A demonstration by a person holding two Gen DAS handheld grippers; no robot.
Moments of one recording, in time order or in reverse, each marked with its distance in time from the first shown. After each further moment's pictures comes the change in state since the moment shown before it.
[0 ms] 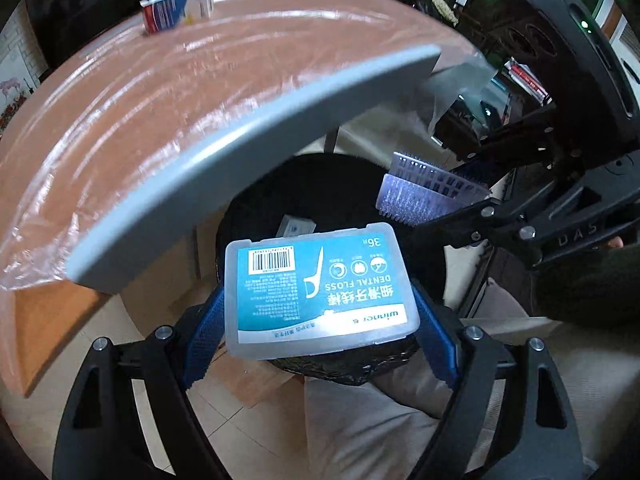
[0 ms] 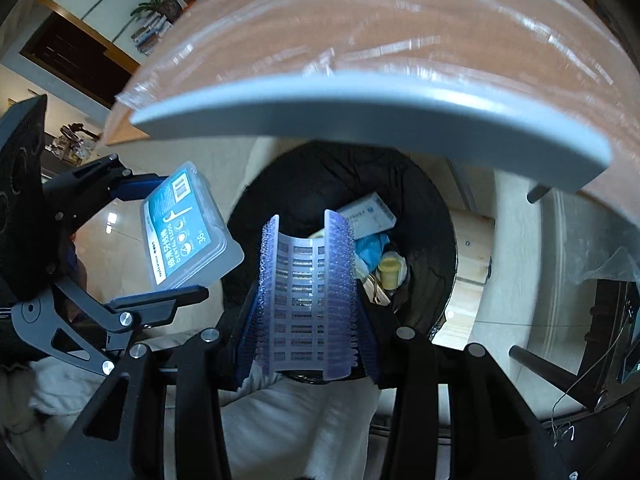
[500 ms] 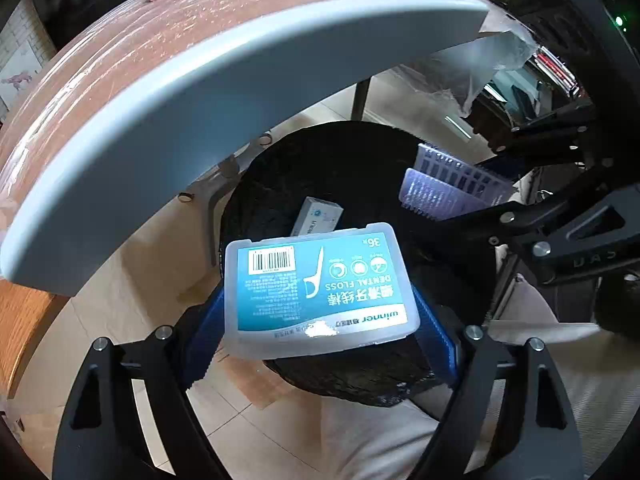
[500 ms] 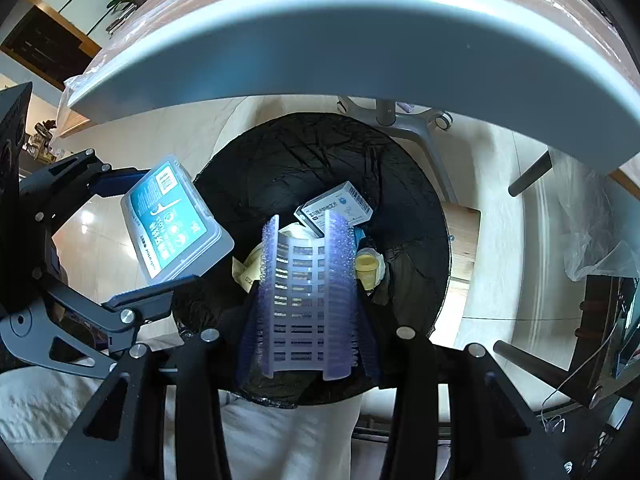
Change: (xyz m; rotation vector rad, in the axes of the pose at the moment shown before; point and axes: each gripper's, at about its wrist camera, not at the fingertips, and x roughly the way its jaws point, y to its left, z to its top) left arm 0.043 0.008 -0.005 -0.017 0.047 0.089; right arm 0.037 -0.006 0.001 0.022 0.007 -0.090
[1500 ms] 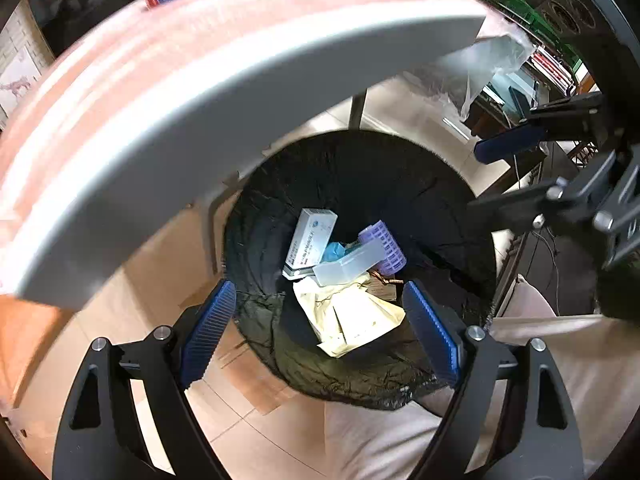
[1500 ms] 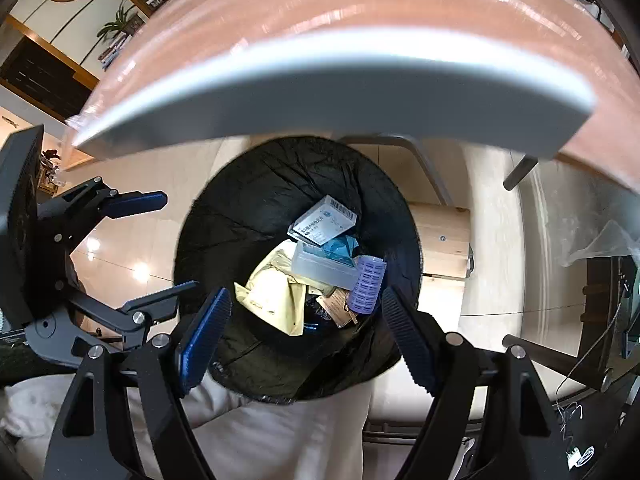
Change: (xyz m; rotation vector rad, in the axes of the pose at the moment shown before) left arm -0.006 -0.007 0.006 0.019 -0.034 0.000; right arm -0.034 -0.021 -0.004 0.071 -0.064 0.030
